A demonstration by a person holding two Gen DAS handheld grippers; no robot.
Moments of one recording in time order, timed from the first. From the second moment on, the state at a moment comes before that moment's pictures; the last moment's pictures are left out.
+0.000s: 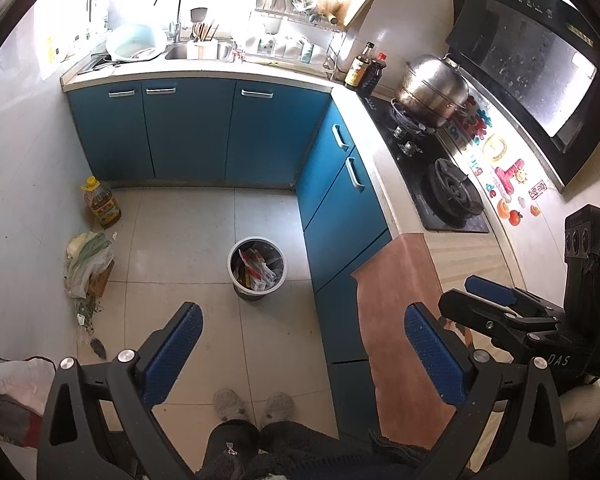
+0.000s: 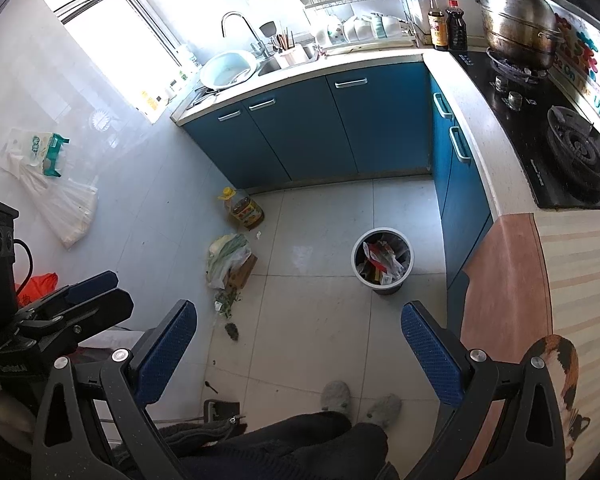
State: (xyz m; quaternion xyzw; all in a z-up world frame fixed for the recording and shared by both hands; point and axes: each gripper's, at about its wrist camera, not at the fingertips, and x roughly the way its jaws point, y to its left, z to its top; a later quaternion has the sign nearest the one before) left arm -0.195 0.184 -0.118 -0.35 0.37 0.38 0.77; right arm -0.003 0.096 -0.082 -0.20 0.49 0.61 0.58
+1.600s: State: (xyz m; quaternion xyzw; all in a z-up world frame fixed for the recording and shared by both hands) left arm -0.198 0.187 -0.125 -0.37 0.37 0.39 0.76; right arm -0.001 0.085 -0.089 -0.20 0.50 0.61 0.58
